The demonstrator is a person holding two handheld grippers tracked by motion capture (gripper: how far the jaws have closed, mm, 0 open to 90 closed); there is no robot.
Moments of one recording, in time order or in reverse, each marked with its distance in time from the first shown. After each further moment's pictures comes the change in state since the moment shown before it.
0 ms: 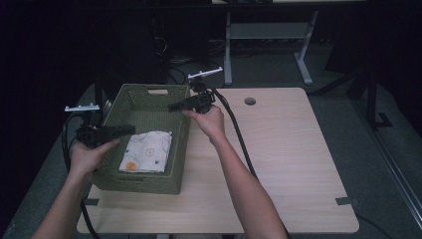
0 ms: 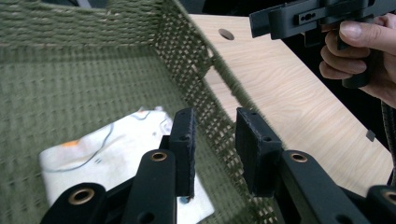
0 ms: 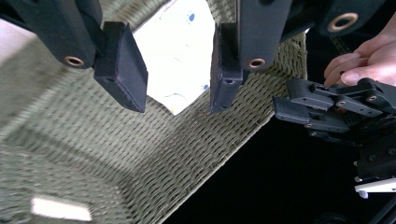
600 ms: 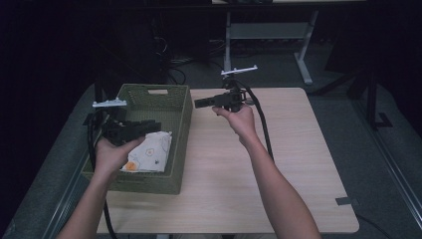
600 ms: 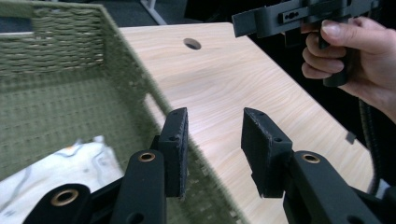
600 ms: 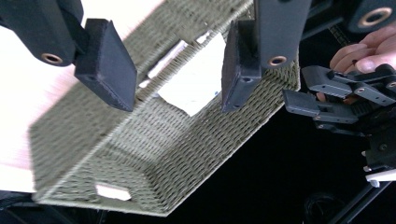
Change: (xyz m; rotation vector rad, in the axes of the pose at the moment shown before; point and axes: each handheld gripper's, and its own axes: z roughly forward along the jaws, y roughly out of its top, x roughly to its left) left arm -0.069 0.016 0.033 -0.006 -0.029 0.061; right arm -0.026 -0.018 -0.078 -0.078 -0.002 0.017
